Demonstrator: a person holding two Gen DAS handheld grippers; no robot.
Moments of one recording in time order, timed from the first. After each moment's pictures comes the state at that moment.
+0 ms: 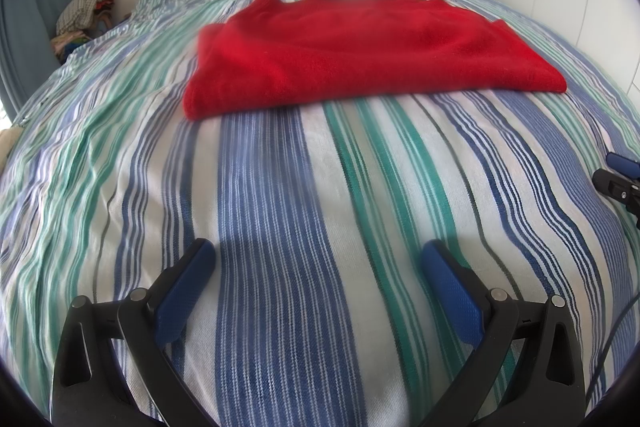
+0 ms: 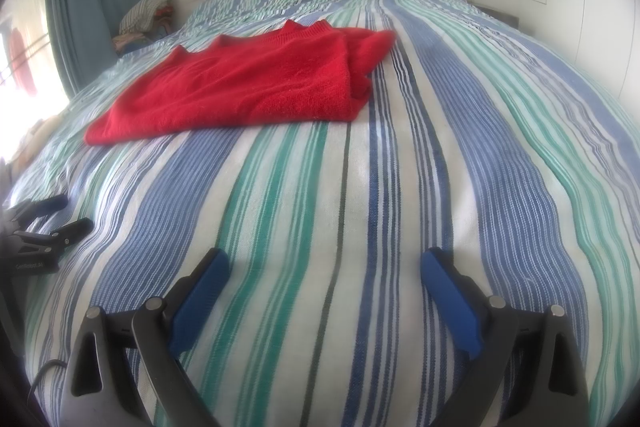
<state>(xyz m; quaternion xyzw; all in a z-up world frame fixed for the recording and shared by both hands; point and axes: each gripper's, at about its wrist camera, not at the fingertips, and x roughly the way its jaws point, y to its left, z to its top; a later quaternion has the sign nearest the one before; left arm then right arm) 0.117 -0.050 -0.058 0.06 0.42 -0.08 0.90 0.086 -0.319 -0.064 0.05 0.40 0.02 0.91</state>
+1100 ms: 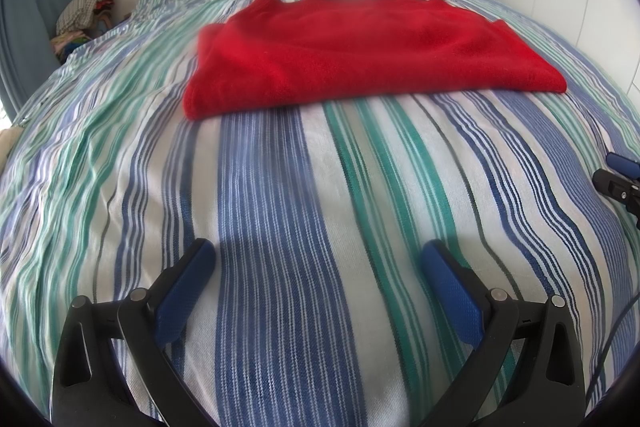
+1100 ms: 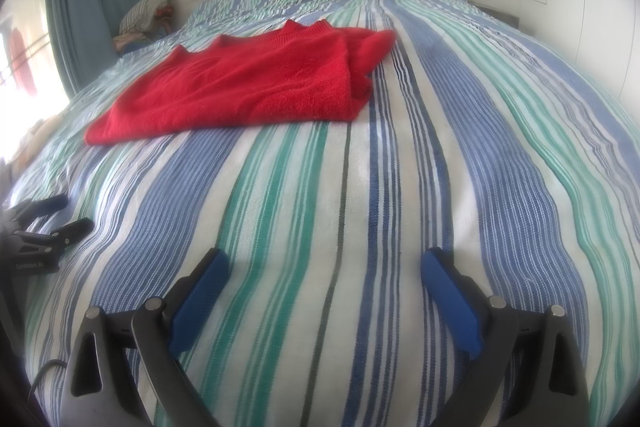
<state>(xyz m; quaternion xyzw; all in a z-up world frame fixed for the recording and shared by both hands) 0.117 -0.050 -0.058 0.06 0.42 -0.08 0.90 0.086 -0.320 -0.064 0.05 0.40 0.02 0.91</state>
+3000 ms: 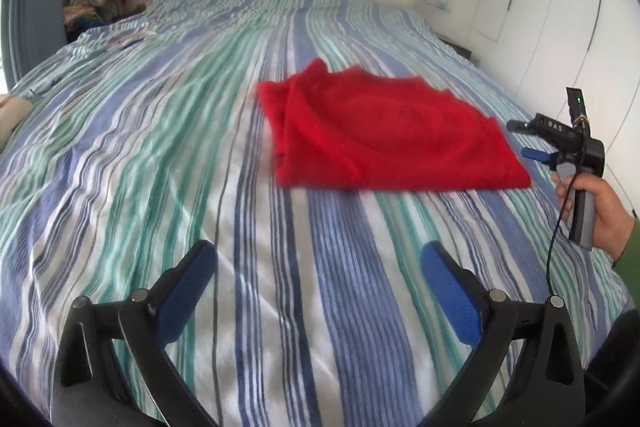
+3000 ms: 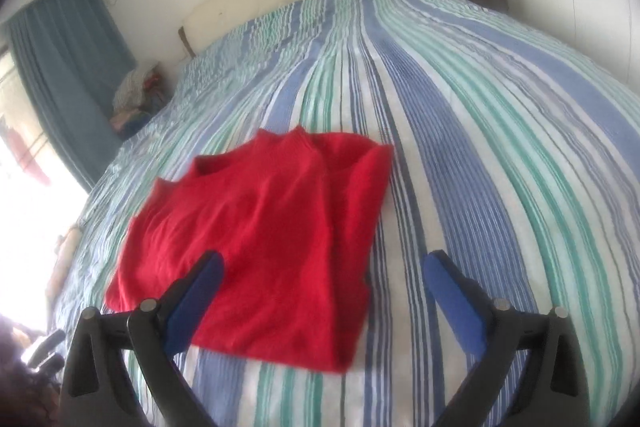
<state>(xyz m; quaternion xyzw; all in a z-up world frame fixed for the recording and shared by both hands) 0.108 0.033 0.003 -0.04 0.38 -0.11 0.92 0.237 -0.370 -0.016 0.20 0.38 0.02 0.90</state>
